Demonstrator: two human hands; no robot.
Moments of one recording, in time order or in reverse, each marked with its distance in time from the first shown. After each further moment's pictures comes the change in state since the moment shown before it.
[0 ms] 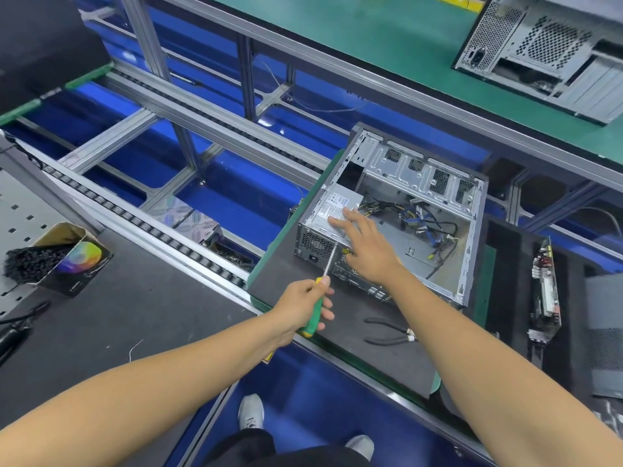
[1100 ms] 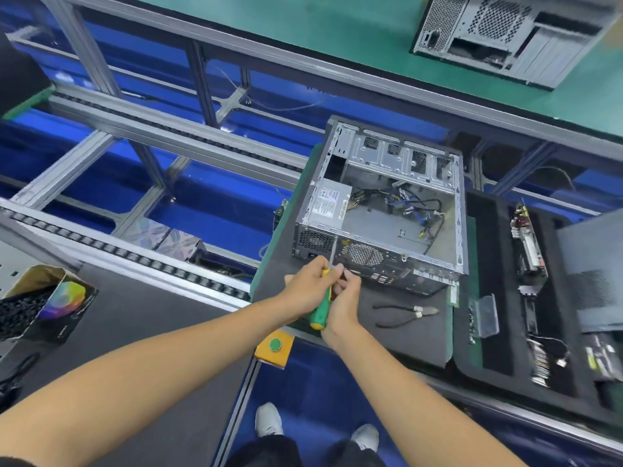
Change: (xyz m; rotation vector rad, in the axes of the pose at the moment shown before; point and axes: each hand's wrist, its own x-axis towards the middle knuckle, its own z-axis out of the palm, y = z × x) left_hand 0.034 0.018 -0.025 0.615 -0.122 0.294; right_hand -0.047 -0.150 0.070 2.052 0.622 1.062
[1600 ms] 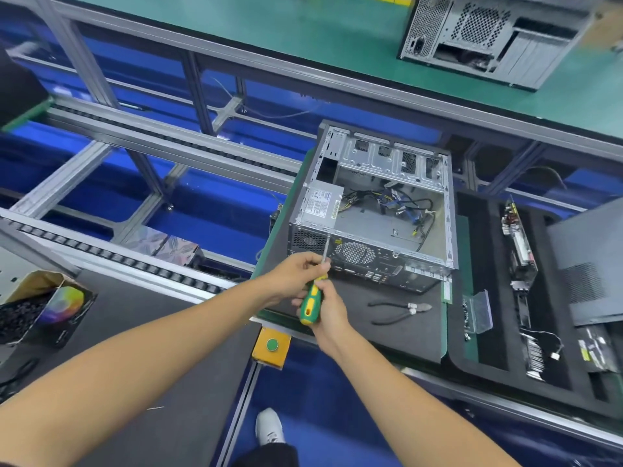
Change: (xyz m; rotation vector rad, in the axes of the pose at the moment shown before) left_hand 0.002 0.007 -0.028 -0.281 -0.223 -0.050; right_hand -0.008 0.009 -0.015 -0.330 -0.076 0.022
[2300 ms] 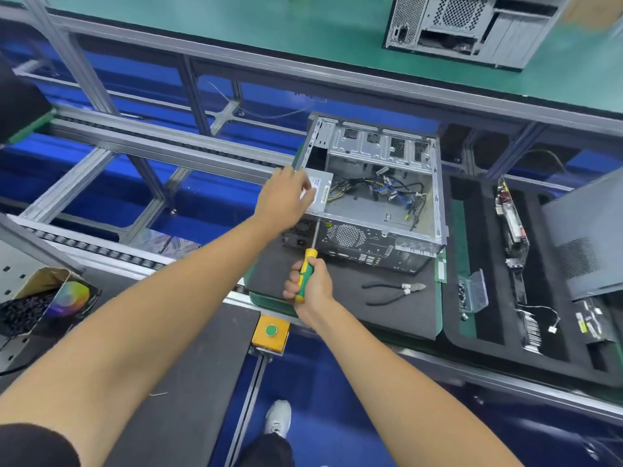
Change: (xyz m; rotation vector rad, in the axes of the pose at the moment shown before) left_hand 0.047 0.068 -0.029 1.069 0.602 0.475; right_hand -0.022 -0.008 0.019 0.256 -0.097 0.095
